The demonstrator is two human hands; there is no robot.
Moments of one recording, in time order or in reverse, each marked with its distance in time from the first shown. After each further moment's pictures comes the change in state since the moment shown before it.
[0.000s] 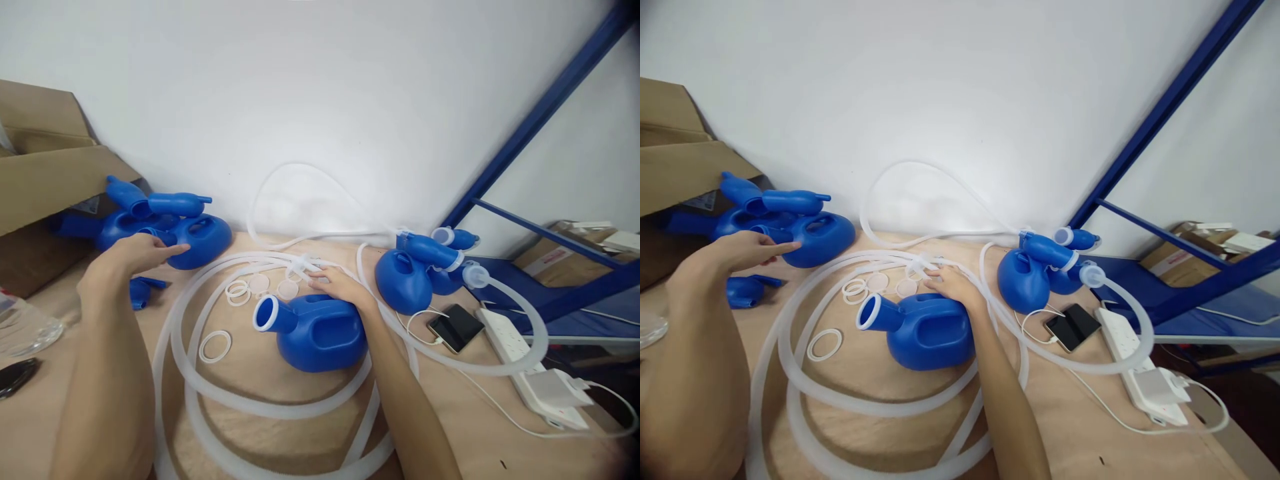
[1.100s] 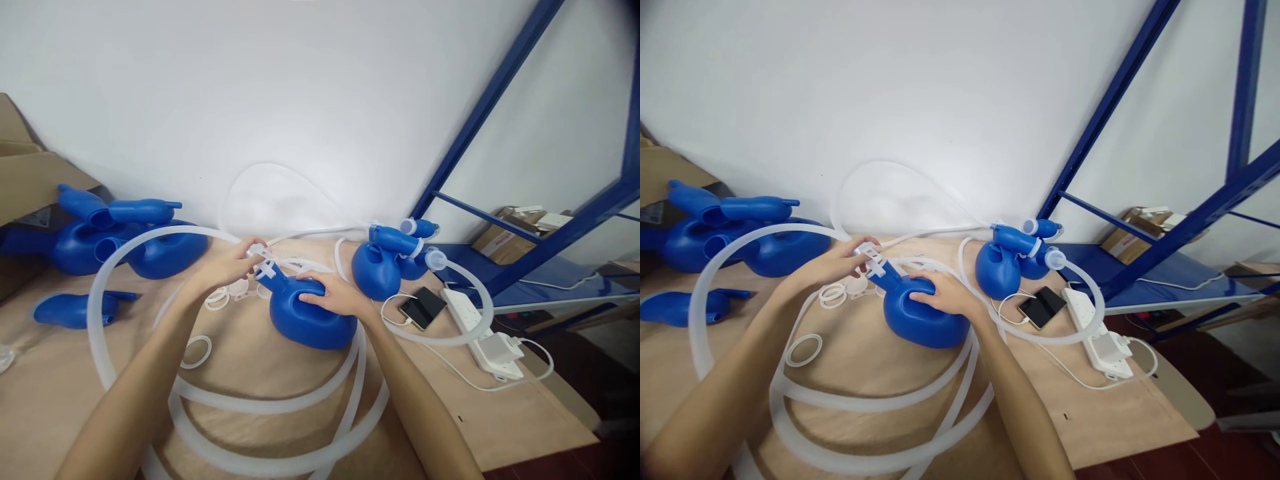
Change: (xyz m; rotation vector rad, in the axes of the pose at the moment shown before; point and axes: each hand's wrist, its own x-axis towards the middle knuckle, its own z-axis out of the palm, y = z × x) left_hand -0.091 0.140 0.066 -0.573 -0.348 0.749; right_hand -0.065 -0.012 -0.020 0.081 0.031 -0.086
